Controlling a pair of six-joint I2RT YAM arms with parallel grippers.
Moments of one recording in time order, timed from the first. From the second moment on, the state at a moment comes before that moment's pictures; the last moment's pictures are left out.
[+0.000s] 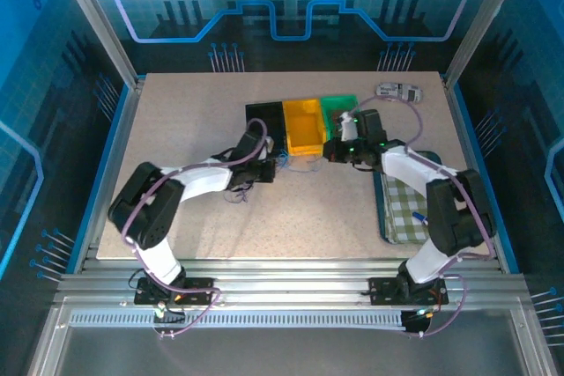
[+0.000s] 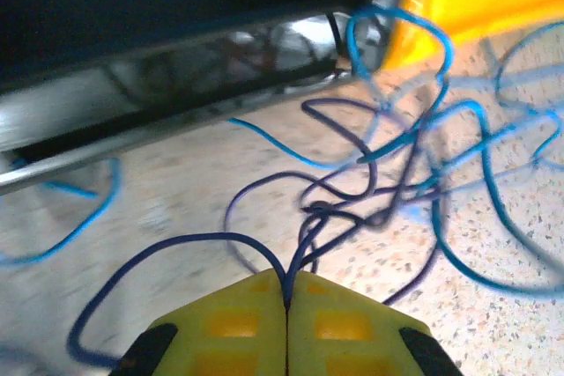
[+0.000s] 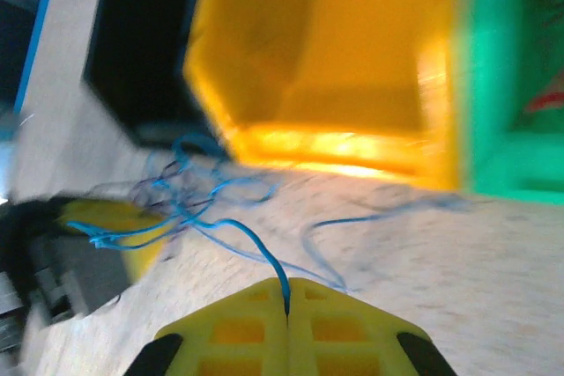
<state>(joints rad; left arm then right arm) -0.49 1.70 0.91 -0.11 0.08 -0.46 0.27 1.60 0.97 -0.16 -0.44 0.41</state>
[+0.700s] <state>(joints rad) -0.33 1.55 0.76 -0.34 -0.24 -0.79 0.16 1.35 0.90 -0.22 0.07 0.51</state>
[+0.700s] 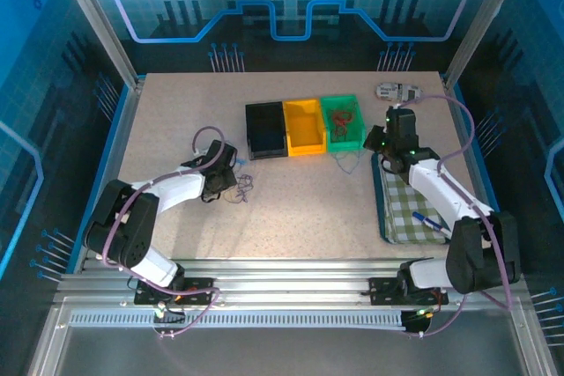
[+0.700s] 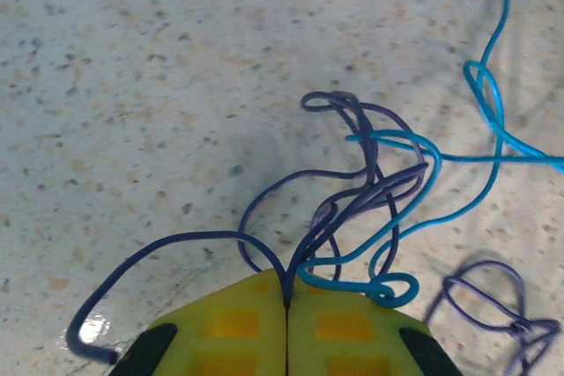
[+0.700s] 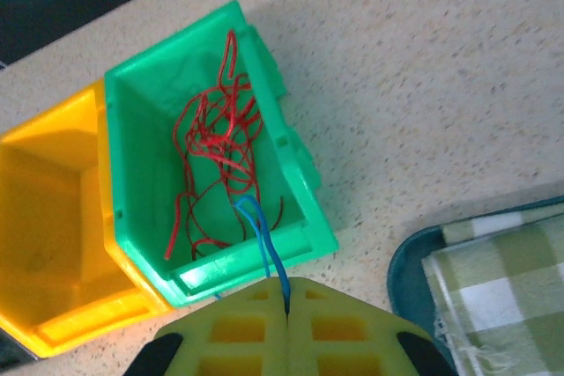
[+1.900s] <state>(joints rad) -0.37 1.59 0.80 -0.20 -0.05 -0.69 0.34 1.75 1.50 -0.17 -0.24 0.36</state>
